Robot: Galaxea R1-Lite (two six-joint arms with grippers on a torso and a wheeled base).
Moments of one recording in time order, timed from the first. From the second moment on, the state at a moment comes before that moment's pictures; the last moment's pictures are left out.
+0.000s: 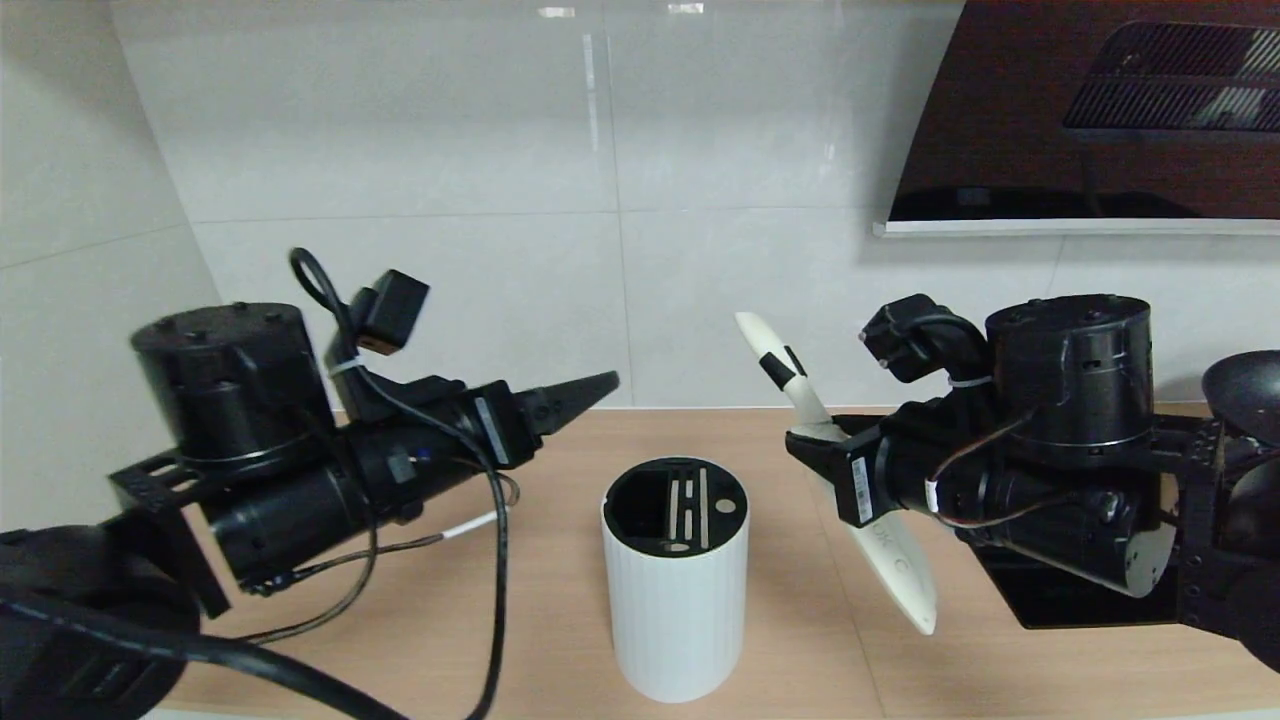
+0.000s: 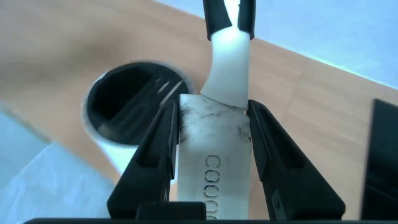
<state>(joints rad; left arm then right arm) -0.46 1.63 -0.65 -0.88 -0.23 -0.50 0.72 1.65 -0.86 -0.47 -0.19 0.05</state>
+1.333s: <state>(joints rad) -0.67 1.85 -0.70 -1.20 -0.23 -0.82 0.94 1.68 -0.89 -0.48 -0.29 0.18</state>
